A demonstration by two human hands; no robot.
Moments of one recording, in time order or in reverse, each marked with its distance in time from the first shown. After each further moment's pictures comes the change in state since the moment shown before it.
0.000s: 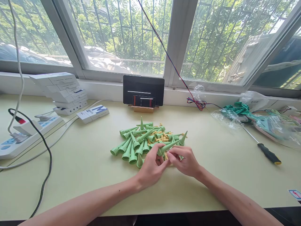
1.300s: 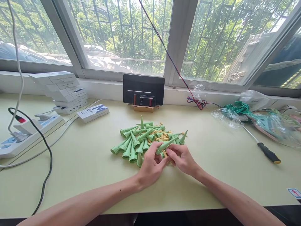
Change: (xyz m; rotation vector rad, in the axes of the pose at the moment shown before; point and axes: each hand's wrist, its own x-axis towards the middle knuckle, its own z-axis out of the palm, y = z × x) left_hand 0.000 -0.004 0.003 0.022 0.129 0.094; right_hand 0.000 -0.004 0.005 0.433 -0.108 0.353
